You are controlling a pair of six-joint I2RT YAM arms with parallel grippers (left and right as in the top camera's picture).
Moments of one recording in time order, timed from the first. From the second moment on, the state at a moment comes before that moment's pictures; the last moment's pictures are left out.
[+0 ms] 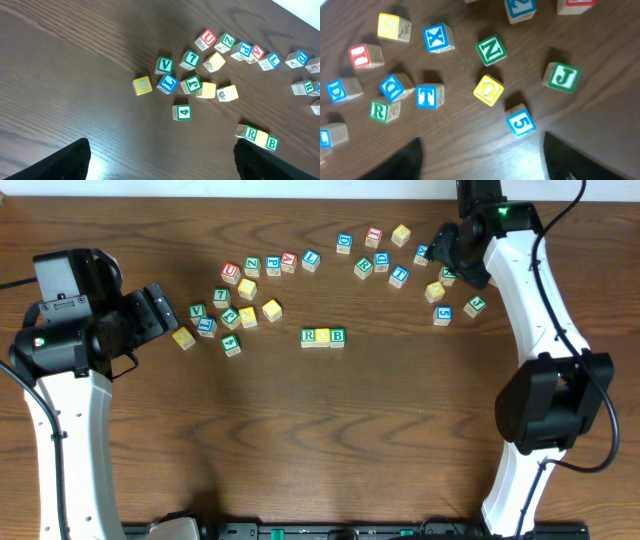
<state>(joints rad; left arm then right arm) 0.22 1.34 1.39 -1.03 0.12 -0.28 0.12 2.12 2.00 -1.08 0.08 0.73</state>
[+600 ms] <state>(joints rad) 0.22 1.34 1.39 -1.03 0.12 -0.28 0.12 2.27 2.00 -0.99 0.01 0.88</state>
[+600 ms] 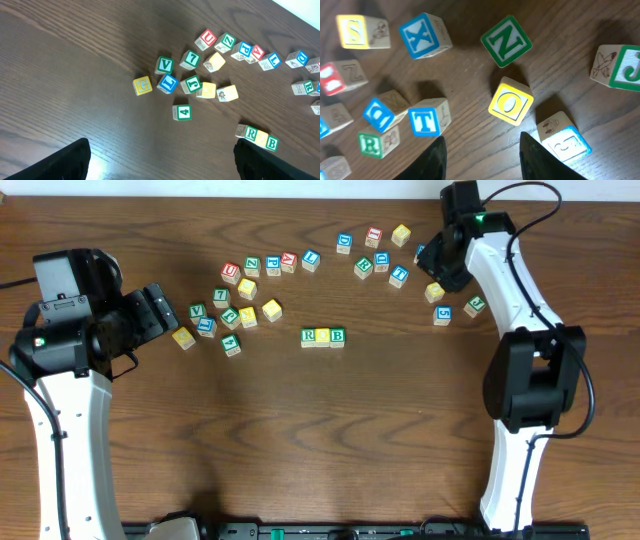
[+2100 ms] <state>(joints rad) 0.22 1.34 1.39 -1.03 0.12 -0.28 0.11 2.35 1.97 -0.92 0.06 0.82</state>
